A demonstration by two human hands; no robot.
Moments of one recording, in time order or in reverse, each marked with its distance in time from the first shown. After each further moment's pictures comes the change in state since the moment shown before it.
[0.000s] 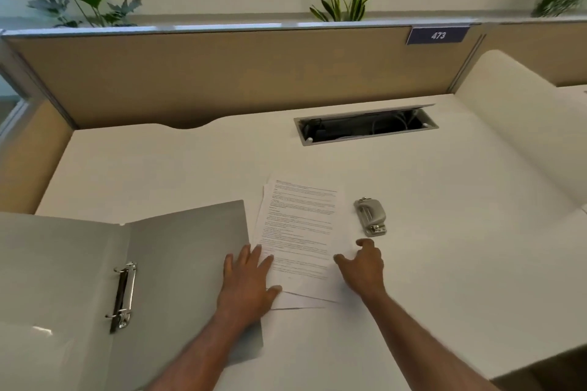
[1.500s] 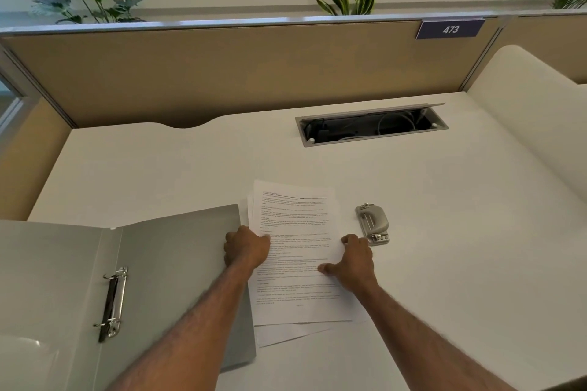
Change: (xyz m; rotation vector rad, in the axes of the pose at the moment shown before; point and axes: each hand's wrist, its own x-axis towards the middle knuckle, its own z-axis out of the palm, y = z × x) left_hand 0.087 0.017 -0.047 -0.705 0.003 -0.700; right_hand 0.040 -0.010 0.009 -0.265 -0.113 -0.177
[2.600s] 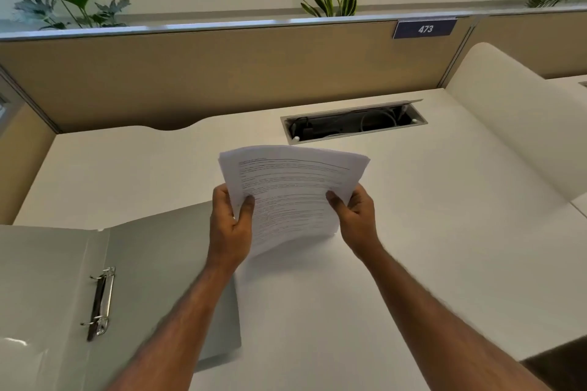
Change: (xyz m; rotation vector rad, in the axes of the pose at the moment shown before) left_hand -0.068 0.019 -0.040 -0.781 0.145 0.844; right_hand -0.017 -0.040 -0.079 0.927 0.157 -0.500
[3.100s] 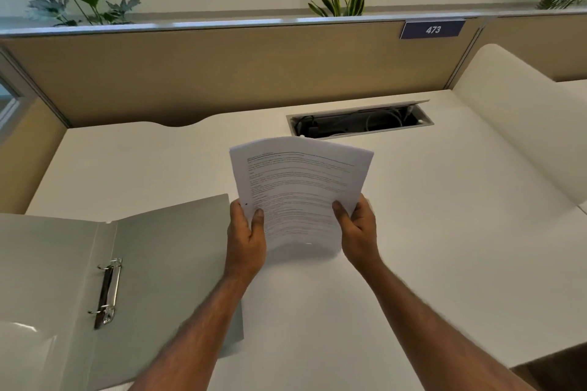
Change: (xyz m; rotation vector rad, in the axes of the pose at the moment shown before) left_hand -0.028 -0.026 0.014 -0.006 0.025 -0.067; right_hand -0.022 0.020 0.002 -0.017 0.034 -0.032
